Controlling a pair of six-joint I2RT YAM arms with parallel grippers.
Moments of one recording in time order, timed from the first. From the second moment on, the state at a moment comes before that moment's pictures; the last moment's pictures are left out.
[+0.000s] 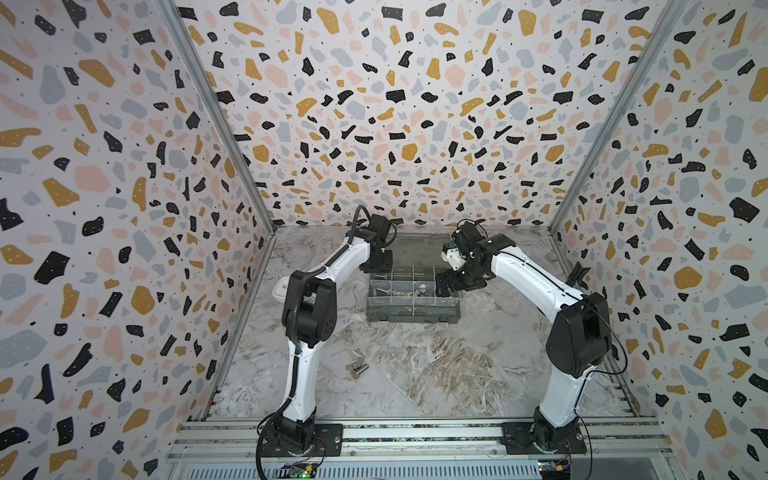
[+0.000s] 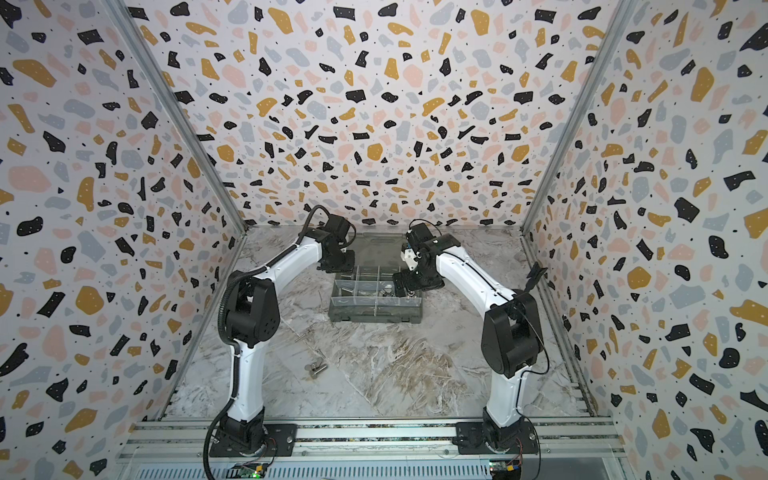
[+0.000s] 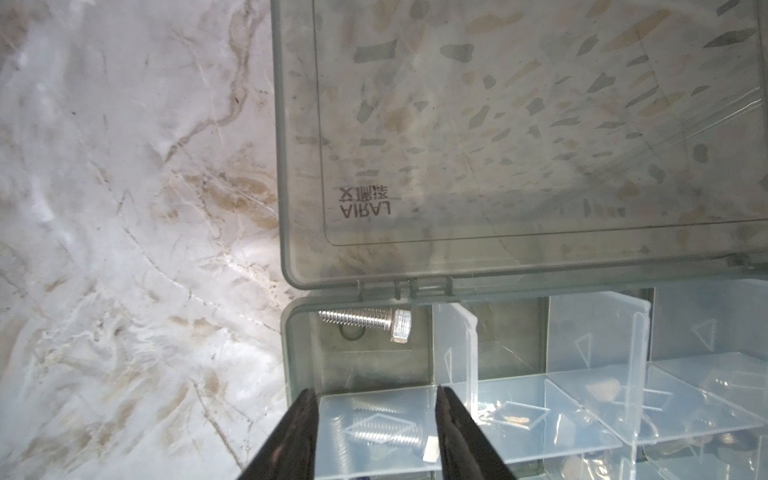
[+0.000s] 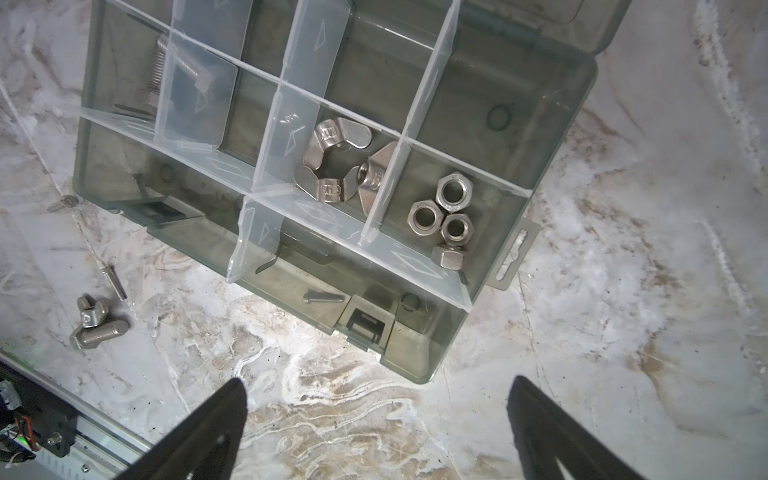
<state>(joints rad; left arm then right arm) -0.39 2.19 1.91 -0.89 -0.02 -0.30 0.49 1.85 1.66 -1.07 -0.19 0.11</state>
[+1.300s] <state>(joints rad) -0.39 2.30 1.94 -0.90 -0.02 -0.31 0.46 1.85 1.64 -1.07 -0.20 0.11</state>
